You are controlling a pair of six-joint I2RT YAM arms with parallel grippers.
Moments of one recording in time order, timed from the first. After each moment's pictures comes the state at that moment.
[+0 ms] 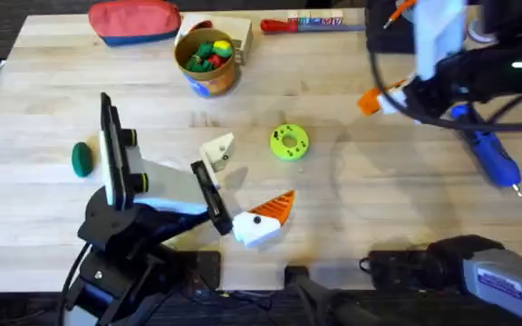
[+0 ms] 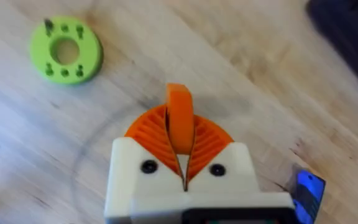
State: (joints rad) left arm -0.41 0.01 0.01 -0.06 0.71 -0.15; right arm 0.17 1.18 1.04 -0.89 -0.12 -0.51
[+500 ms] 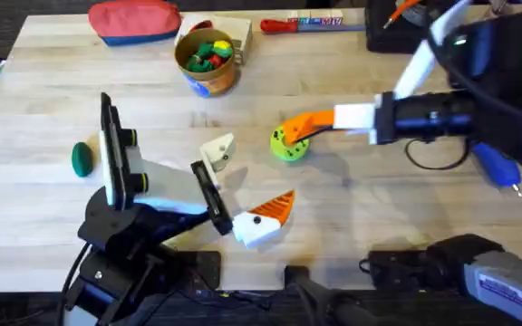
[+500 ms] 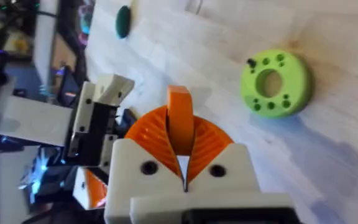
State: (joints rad) left arm -0.41 0.01 0.01 -0.06 0.71 -0.15; right arm 0.23 1.08 0.72 -0.49 -0.83 0.29
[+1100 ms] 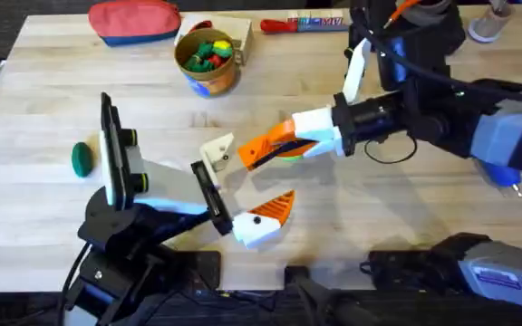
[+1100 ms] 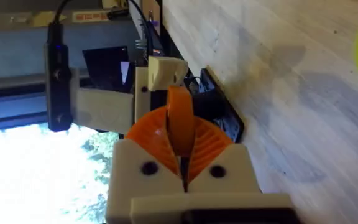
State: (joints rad) left arm -0.41 0.01 0.01 -0.06 0.71 -0.15; right arm 0.41 1.33 0.72 -0.22 -1.15 0.72
